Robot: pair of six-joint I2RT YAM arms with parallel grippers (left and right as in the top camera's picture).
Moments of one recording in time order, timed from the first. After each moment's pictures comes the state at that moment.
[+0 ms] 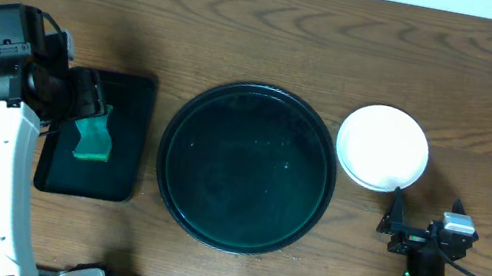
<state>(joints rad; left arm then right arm) 0.30 1.36 1.35 -1.18 0.10 -0.09 -0.03 0.02 0.01 -0.07 -0.03 0.04</state>
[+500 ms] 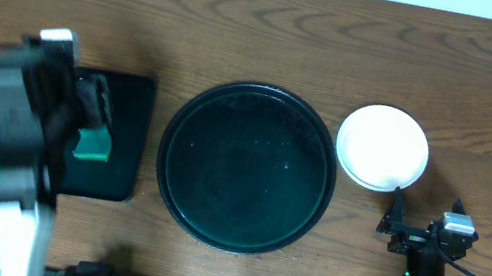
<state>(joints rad) 0.20 0.92 0.99 -0.69 0.05 -0.02 -0.03 0.02 0.01 -0.07 -0.03 0.04</state>
